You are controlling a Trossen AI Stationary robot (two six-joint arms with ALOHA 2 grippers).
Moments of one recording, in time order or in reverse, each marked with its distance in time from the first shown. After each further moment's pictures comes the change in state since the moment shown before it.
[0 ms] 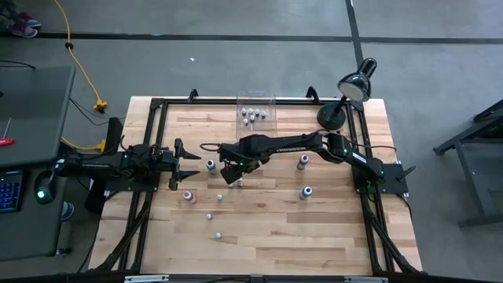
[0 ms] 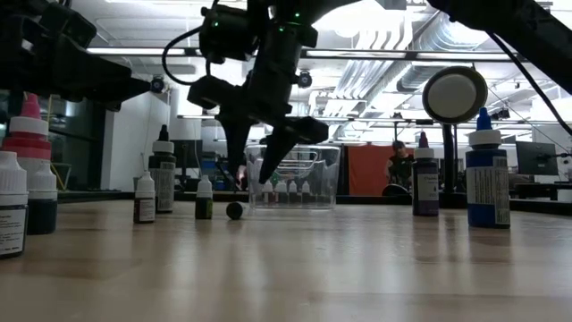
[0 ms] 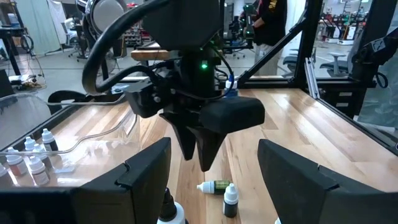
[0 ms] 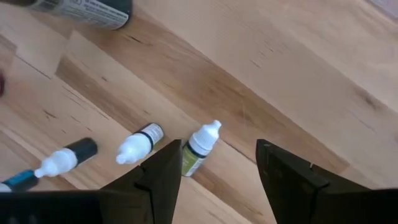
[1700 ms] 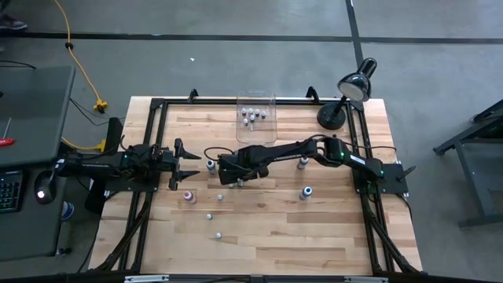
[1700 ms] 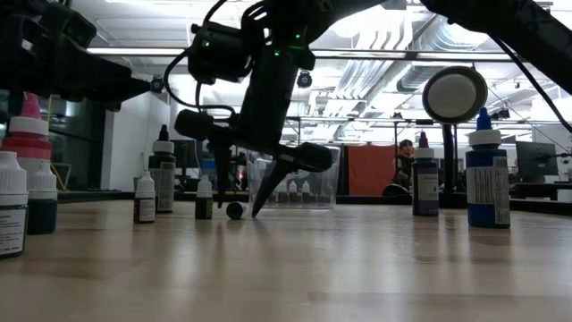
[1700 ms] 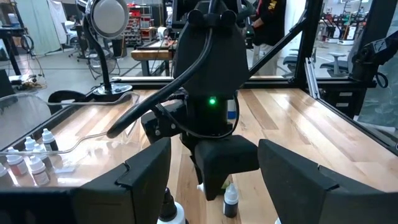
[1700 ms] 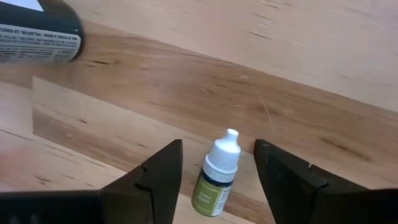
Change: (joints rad) left arm 0.000 0.000 0.000 0.000 -0.001 0.000; right arm 0.039 0.048 -0.091 0.153 0.050 0.368
